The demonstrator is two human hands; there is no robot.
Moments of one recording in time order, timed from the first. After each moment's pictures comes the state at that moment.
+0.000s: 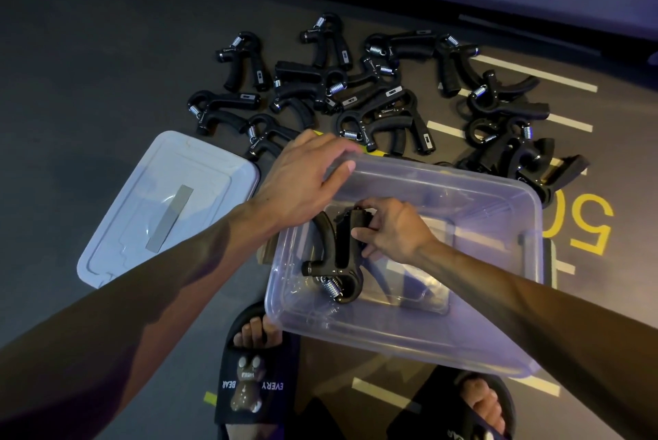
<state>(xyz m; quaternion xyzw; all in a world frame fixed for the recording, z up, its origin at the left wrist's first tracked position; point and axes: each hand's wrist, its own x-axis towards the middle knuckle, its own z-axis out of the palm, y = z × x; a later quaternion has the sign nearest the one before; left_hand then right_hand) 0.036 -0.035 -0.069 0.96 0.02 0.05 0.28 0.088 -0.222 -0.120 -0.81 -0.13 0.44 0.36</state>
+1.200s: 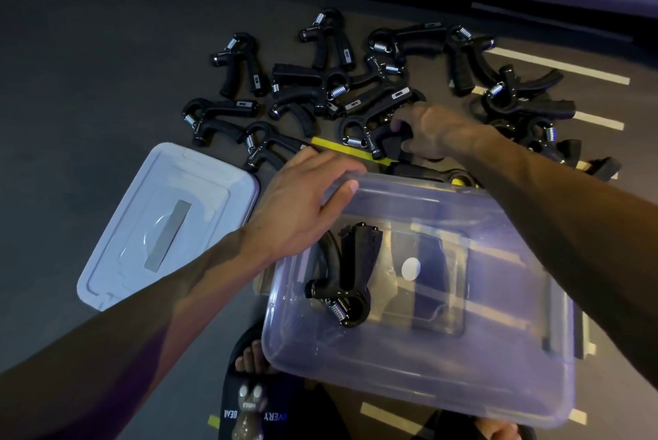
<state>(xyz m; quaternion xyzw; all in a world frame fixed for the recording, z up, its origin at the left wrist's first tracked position) 0.038 -0.034 -0.065 0.96 0.00 0.05 0.29 0.263 -0.175 -0.113 -0.89 -0.35 0.29 -0.02</state>
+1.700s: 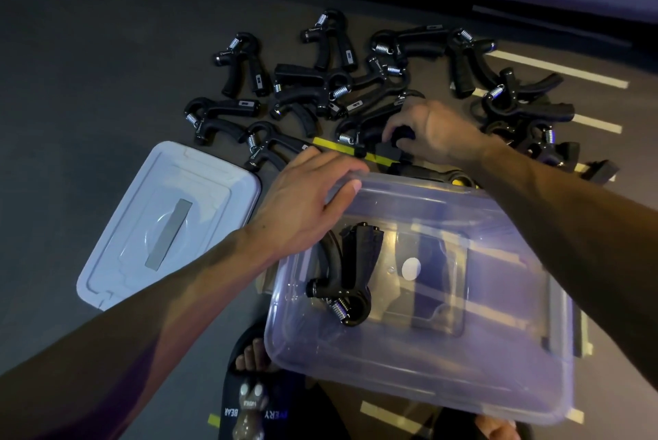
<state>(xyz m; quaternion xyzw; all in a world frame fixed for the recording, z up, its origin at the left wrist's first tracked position) 0.037 -0.035 -0.063 0.95 0.01 0.05 0.29 0.257 -0.189 -0.107 -0.86 -0.46 0.20 0.11</state>
